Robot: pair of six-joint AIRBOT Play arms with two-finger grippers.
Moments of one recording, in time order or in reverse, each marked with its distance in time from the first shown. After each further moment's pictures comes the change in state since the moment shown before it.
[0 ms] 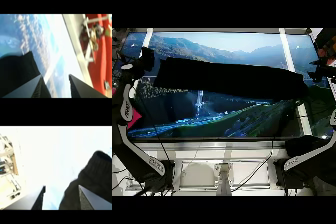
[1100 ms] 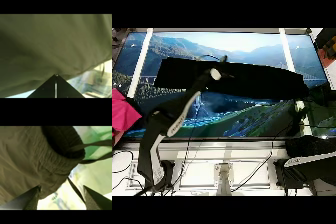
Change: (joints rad) left arm -0.889 -0.055 0.131 0.610 -0.364 -0.459; right arm -0.255 0.138 -0.272 -0.039 0.491 -0.581
